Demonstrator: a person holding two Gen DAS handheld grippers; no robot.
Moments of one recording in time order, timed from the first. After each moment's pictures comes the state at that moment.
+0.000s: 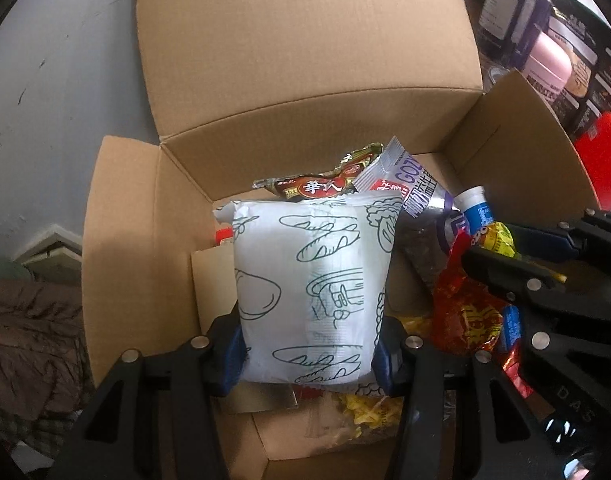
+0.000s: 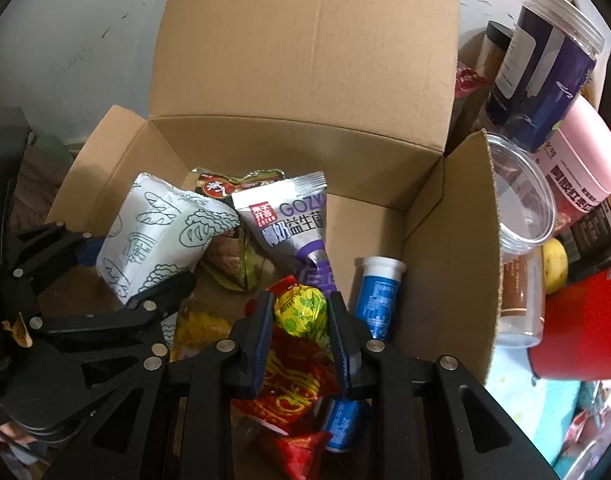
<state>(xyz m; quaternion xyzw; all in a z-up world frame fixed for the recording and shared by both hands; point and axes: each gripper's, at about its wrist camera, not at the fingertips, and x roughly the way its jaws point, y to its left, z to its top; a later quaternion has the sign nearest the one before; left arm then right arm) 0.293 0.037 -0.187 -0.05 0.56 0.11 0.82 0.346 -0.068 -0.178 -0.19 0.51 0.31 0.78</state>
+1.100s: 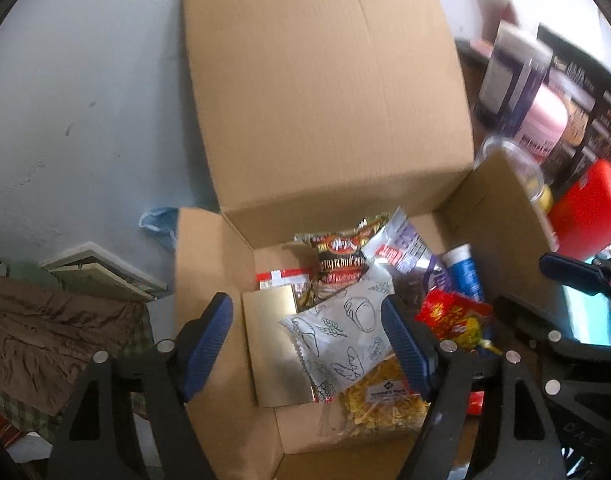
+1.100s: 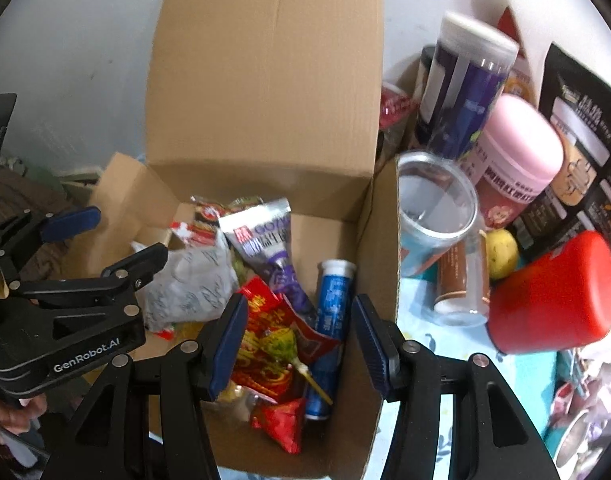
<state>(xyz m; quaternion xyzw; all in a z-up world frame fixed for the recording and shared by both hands) 0.278 0.037 -0.113 -0.03 0.50 0.16 0.85 0.336 -0.101 -0.119 -0.15 0.49 0.28 0.81</state>
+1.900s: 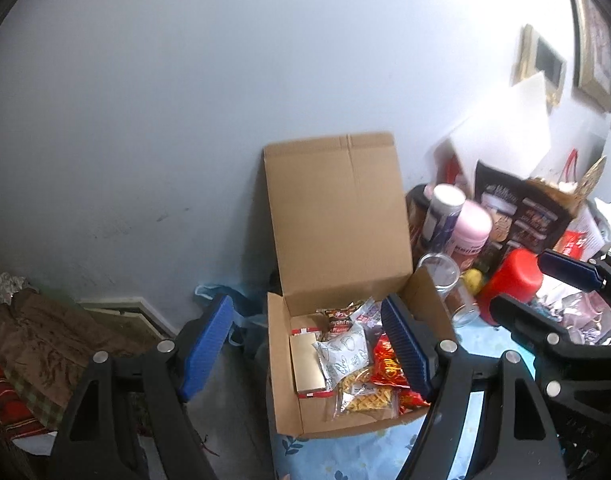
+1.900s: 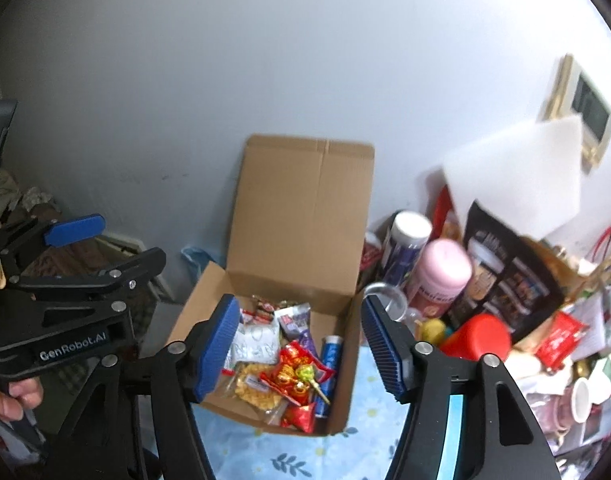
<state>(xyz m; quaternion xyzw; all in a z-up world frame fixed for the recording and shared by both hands) 0.161 0.012 0.068 -0.03 0.35 0.17 0.92 0.216 -0.125 0.064 -0.15 0.32 0.30 0.89</state>
